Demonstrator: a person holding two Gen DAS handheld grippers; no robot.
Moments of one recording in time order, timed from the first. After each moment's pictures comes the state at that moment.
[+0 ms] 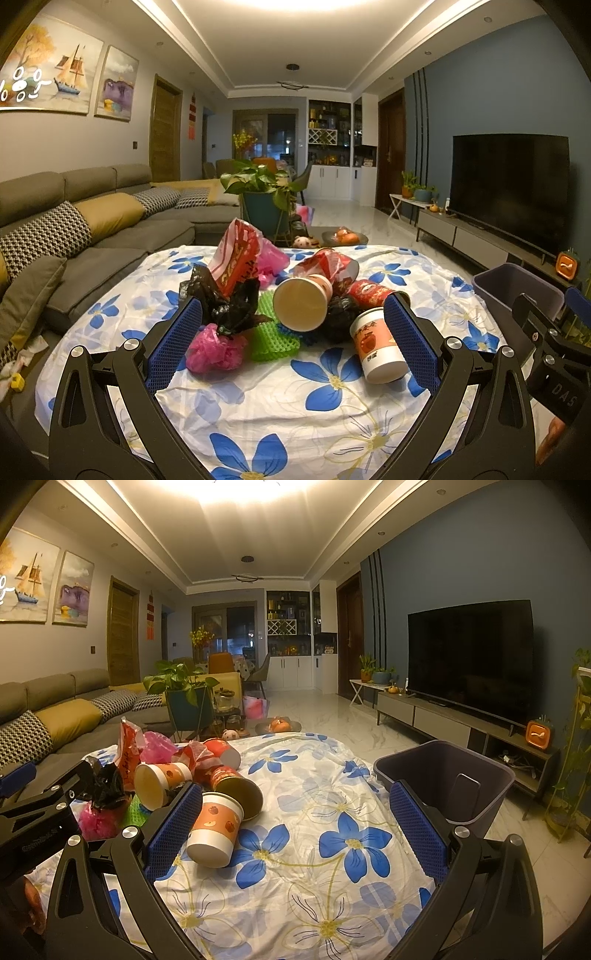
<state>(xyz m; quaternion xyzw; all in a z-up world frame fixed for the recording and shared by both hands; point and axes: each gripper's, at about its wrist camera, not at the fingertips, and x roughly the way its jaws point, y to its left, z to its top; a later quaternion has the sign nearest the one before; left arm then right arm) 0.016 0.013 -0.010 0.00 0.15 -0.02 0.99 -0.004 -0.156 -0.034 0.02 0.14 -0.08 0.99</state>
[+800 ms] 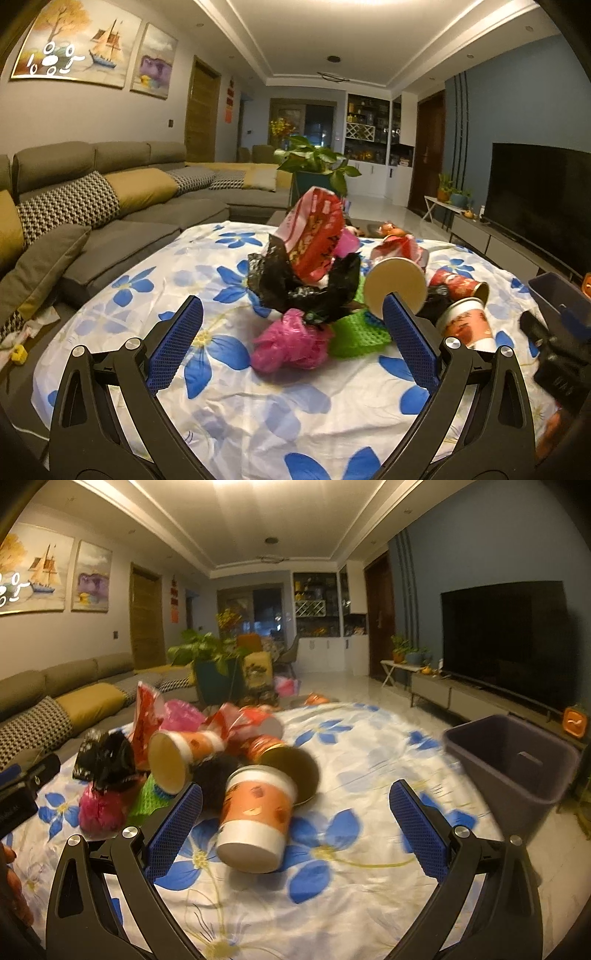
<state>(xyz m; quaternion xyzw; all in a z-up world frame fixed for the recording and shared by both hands) 0.055 0.095 -0.058 -0.04 0.17 0.05 0.98 0.072 -0.122 -0.094 0.04 0.17 -0.01 0.98</state>
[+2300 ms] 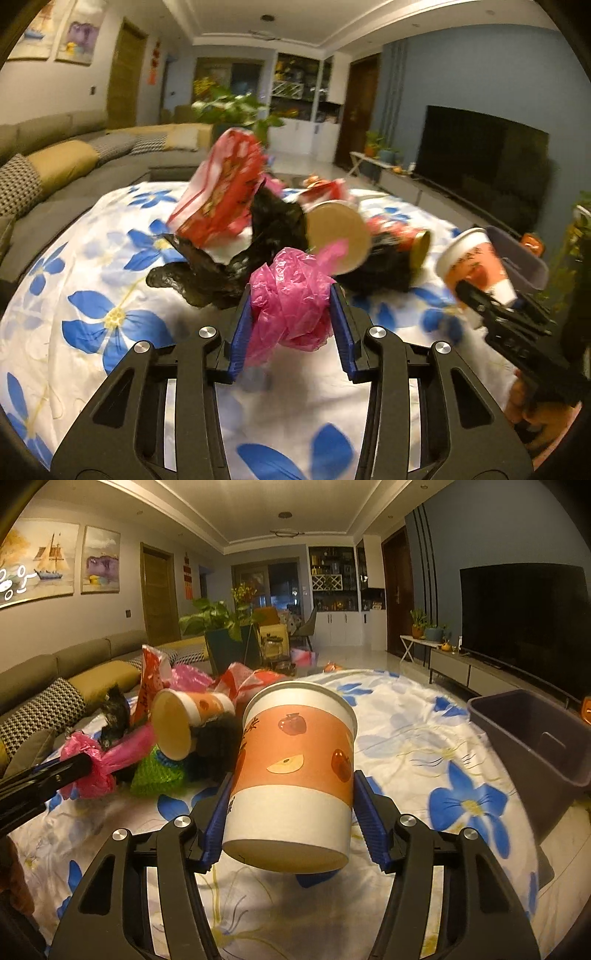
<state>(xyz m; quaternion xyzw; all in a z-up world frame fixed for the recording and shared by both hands) 0.082 0.075 -0.083 -0.04 0.25 -0.13 0.96 0.077 -0.131 -0.112 0.04 0.22 0.02 0.97</state>
